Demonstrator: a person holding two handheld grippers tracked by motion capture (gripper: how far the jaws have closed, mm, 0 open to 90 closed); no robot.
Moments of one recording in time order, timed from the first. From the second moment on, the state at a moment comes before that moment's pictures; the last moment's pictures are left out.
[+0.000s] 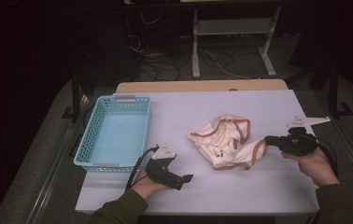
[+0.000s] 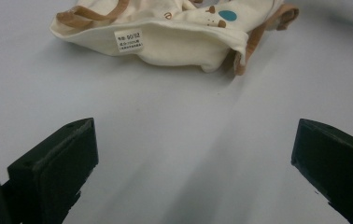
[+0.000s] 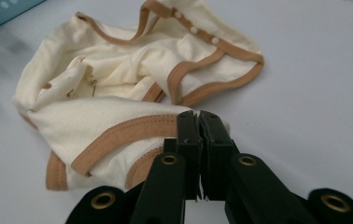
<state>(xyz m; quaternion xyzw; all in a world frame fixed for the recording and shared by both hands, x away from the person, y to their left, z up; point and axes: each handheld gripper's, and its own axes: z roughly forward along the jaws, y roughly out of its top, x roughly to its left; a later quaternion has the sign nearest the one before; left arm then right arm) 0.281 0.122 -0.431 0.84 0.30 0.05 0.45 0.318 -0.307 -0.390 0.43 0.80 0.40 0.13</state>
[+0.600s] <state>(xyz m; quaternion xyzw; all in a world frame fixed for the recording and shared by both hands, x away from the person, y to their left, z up) 0.281 0.123 -0.432 0.84 0.30 0.05 0.45 0.368 -0.314 -0.391 0.47 0.78 0.38 0.17</state>
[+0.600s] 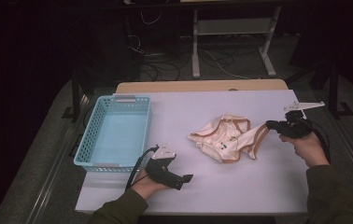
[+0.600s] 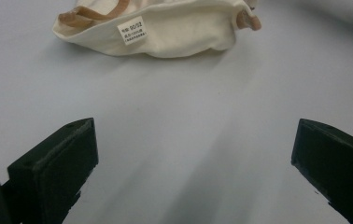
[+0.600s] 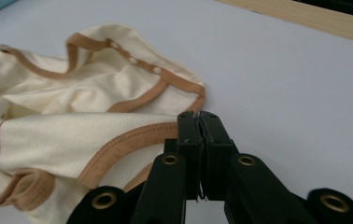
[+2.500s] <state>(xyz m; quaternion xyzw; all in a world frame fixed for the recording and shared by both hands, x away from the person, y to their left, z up) 0.281 0.123 -0.432 0.84 0.30 0.05 0.45 0.351 -0.223 -0.384 0.35 0.84 0.42 0.05</state>
